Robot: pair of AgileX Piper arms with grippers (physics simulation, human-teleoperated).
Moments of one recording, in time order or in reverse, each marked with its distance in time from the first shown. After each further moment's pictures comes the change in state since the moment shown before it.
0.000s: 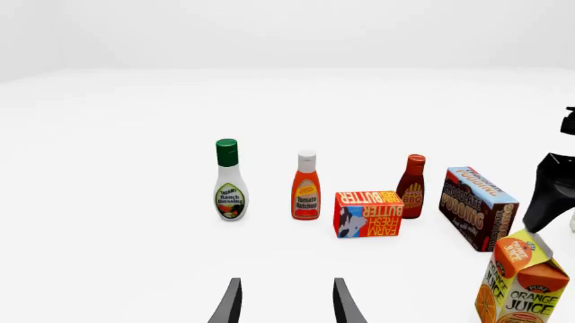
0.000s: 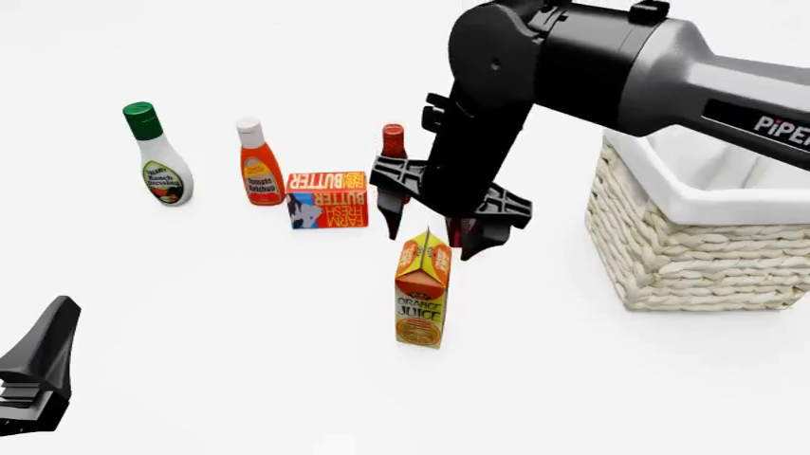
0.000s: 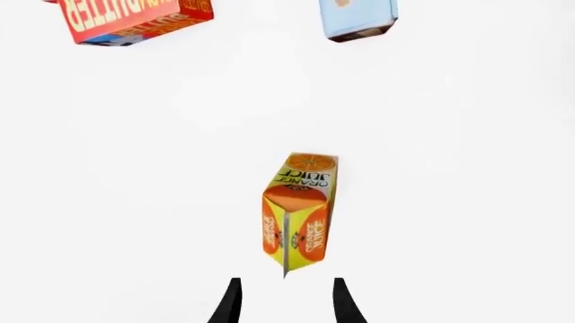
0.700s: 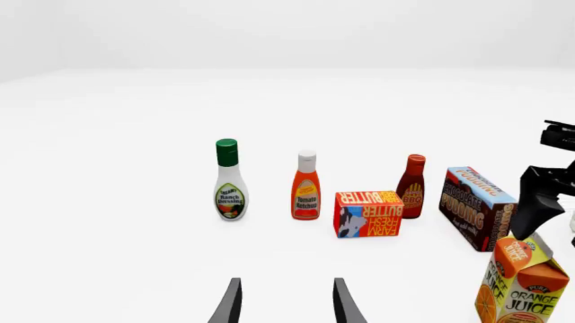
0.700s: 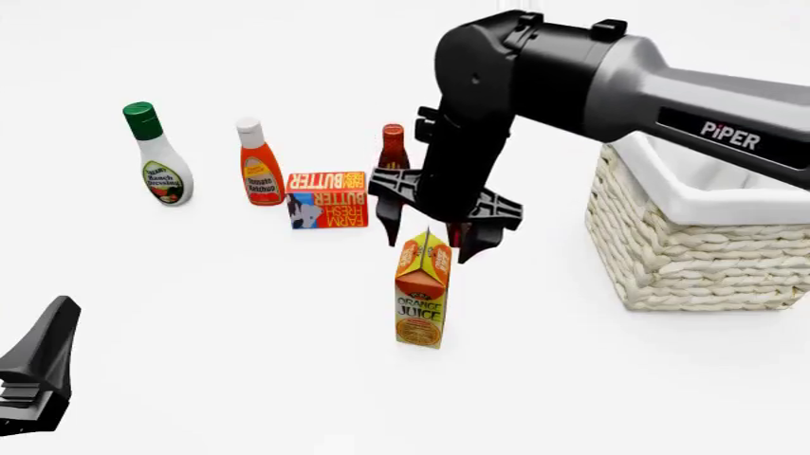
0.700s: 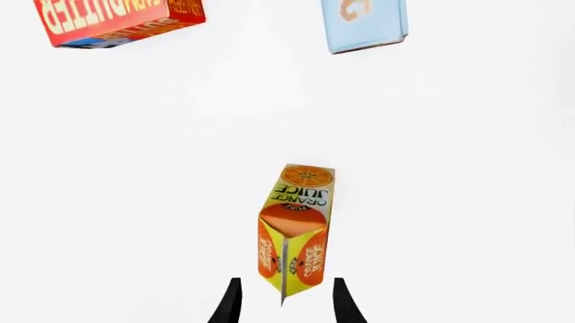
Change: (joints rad) left arm 0.000 0.000 0.000 0.000 0.000; right arm -0.016 0.066 -0.028 0.000 -0.044
